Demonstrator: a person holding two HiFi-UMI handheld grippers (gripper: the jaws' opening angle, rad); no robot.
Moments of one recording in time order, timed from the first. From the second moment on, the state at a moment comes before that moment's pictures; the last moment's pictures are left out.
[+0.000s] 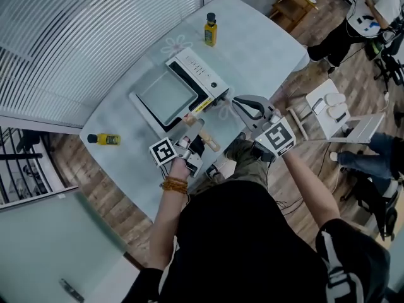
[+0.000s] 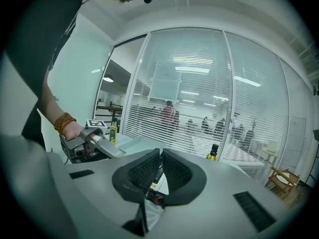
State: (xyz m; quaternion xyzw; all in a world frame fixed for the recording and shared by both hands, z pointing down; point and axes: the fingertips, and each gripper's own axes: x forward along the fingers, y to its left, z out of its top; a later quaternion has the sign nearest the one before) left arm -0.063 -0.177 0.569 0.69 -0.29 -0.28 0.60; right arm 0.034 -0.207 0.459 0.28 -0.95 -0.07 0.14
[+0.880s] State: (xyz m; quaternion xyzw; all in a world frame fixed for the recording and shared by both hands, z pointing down) left arm -0.064 -0.173 0.574 0.67 -0.25 -0.28 0.64; right arm 0.002 -0.182 0.509 0.06 -0.96 0.21 0.17
